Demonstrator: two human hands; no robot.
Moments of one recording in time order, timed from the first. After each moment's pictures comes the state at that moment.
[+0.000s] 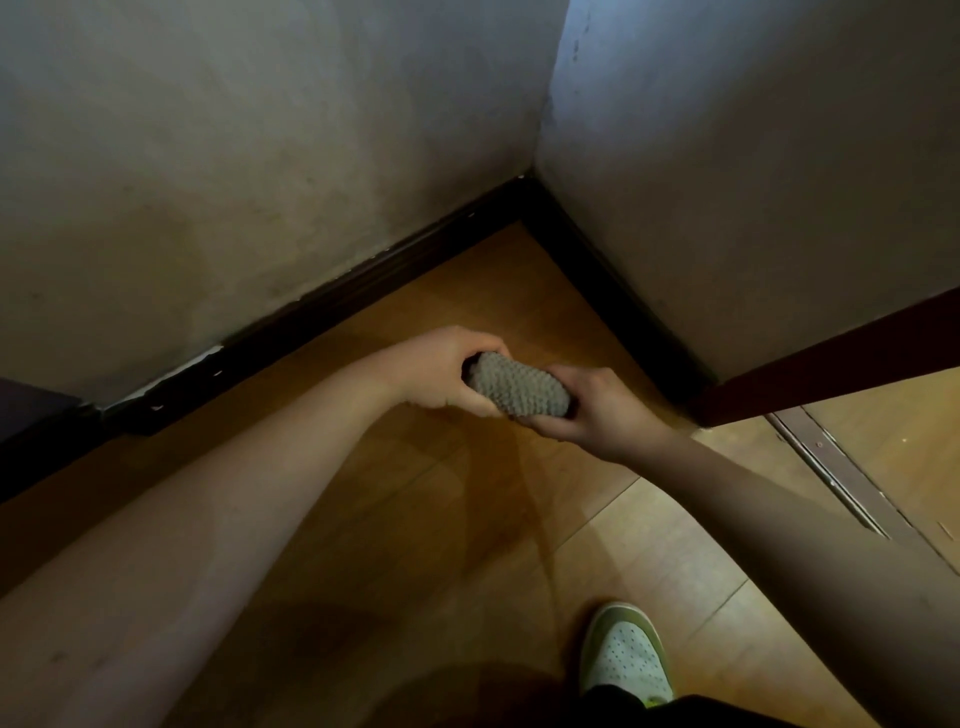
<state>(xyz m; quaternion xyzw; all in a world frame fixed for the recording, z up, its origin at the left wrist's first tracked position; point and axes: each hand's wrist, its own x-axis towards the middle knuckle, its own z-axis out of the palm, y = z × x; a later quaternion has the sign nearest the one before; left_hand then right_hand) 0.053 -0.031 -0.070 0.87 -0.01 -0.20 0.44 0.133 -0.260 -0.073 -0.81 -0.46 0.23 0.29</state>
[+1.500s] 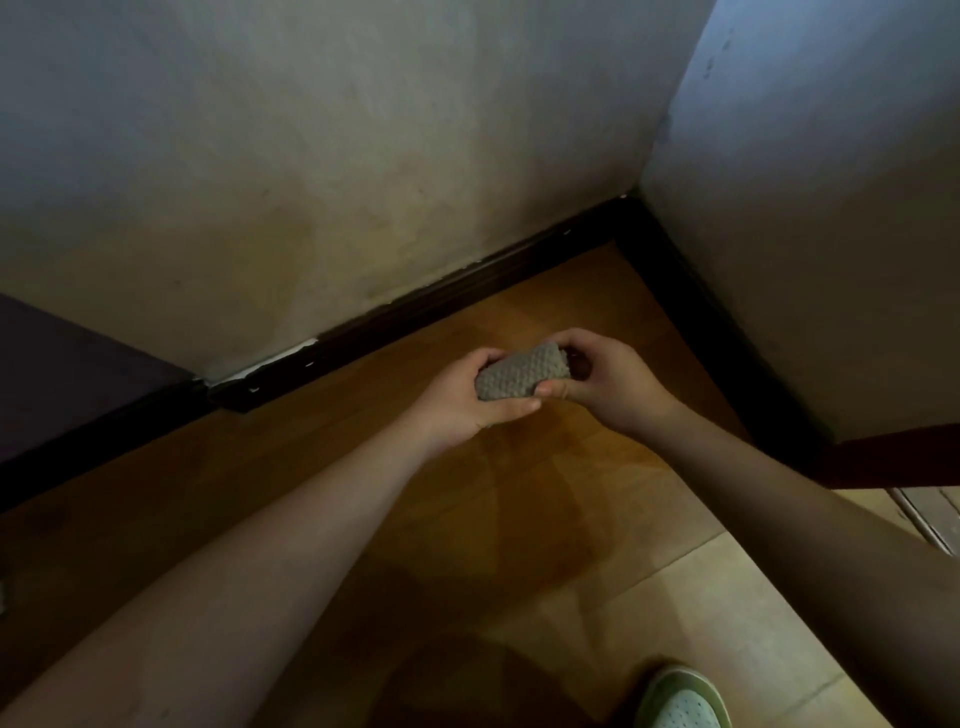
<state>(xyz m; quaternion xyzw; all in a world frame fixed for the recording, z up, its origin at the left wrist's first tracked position) -0.005 -0.018 -0.097 0.75 0.28 -0.06 0.59 0.144 -0.169 -0.083 -0.76 -0.39 0.34 0.40</state>
